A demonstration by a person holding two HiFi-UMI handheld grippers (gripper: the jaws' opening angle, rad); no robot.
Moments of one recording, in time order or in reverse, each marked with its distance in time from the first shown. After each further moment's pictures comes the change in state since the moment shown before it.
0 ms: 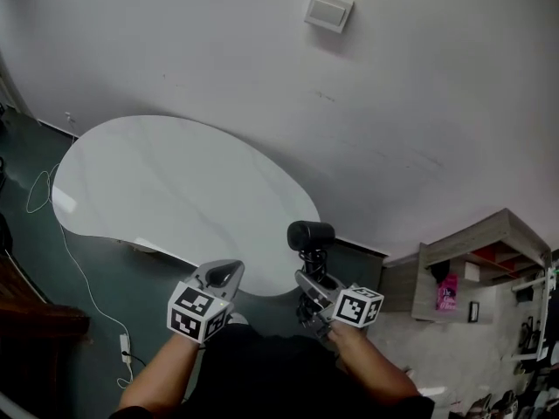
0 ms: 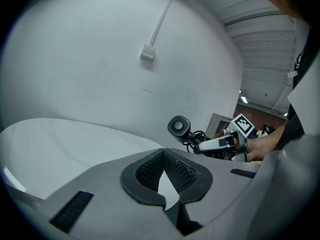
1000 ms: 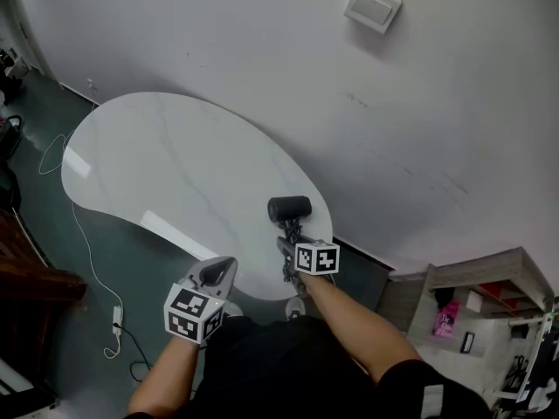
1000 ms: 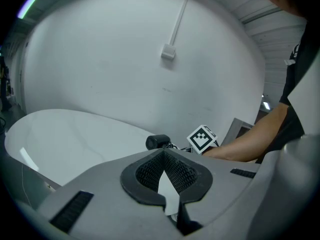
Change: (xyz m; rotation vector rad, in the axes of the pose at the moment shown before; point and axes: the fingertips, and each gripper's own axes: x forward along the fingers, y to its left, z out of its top) left arm 0.017 0.032 -0.009 -0.135 -0.025 0.205; right arm 0.165 -0.120 -0.010 -0.298 0.374 -0.192
